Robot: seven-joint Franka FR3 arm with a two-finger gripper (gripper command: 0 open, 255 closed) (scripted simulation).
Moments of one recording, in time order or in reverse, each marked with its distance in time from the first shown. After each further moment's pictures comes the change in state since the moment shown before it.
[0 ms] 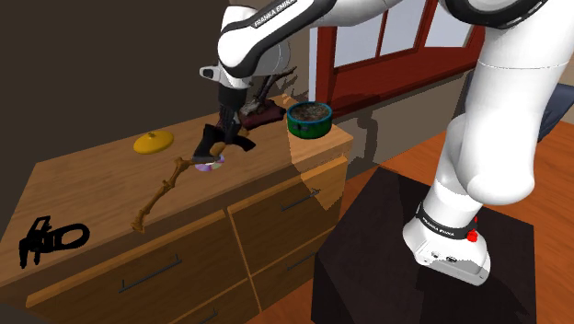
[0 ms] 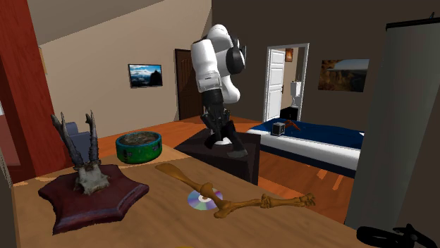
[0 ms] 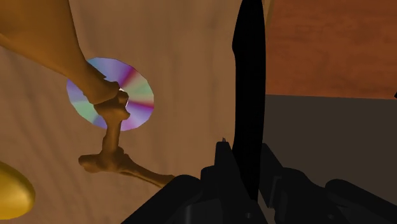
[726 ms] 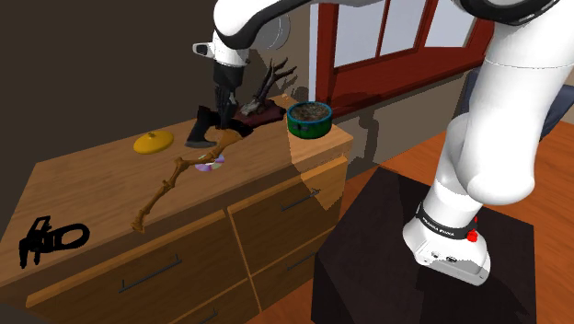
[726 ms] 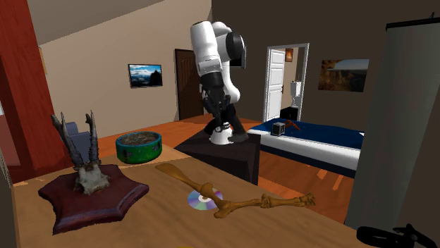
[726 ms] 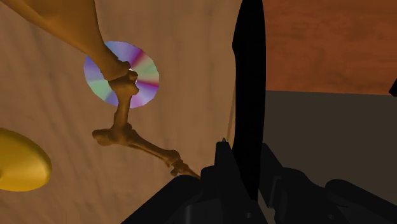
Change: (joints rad) arm 0.000 -0.048 -0.005 0.085 -0.033 -0.128 0.046
